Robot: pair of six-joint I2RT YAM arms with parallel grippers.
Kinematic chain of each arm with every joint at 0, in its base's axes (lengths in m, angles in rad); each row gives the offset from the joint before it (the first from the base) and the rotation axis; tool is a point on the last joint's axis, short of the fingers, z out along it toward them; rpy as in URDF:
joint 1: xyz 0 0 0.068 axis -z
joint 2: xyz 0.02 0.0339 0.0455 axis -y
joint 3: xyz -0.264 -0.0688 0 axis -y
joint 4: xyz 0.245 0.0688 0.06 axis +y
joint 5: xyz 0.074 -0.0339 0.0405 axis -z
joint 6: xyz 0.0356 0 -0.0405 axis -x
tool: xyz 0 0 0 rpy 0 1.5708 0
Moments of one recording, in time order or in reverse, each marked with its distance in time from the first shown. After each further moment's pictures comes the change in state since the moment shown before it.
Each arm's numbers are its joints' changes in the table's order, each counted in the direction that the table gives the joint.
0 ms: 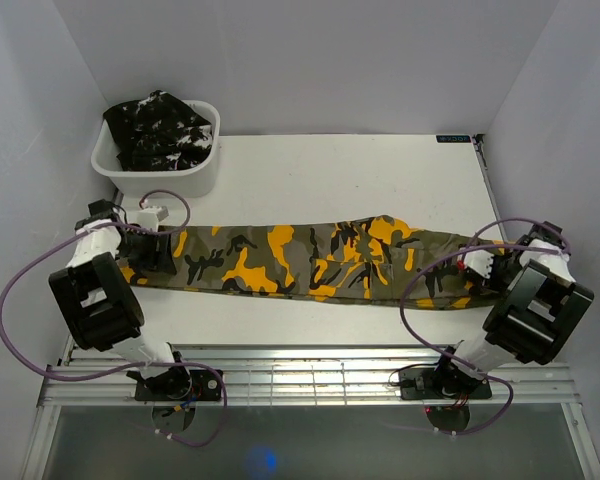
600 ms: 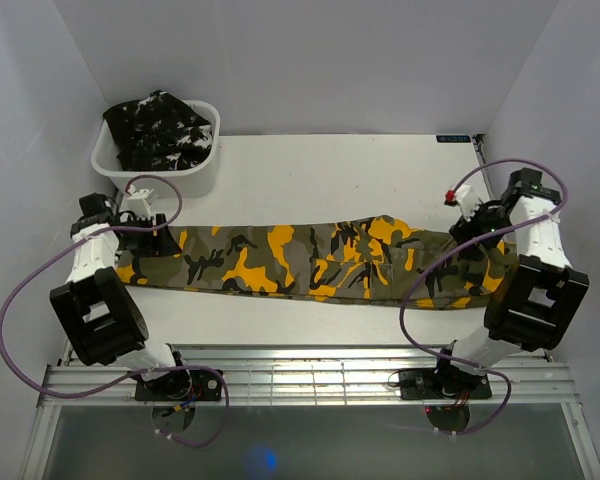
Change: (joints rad) left arm -0.005 0.127 0.017 -0.110 0.219 0.183; right arm -0.232 -0.059 0.446 0.321 -0.244 -0.620
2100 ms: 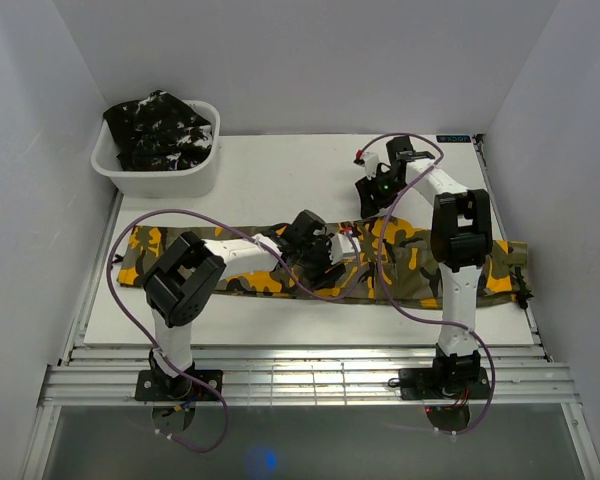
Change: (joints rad) left arm 1.231 -0.398 0.062 -0.603 -0.237 0.000; right arm -0.548 -0.713 0.539 -0.284 -0.068 -0.824
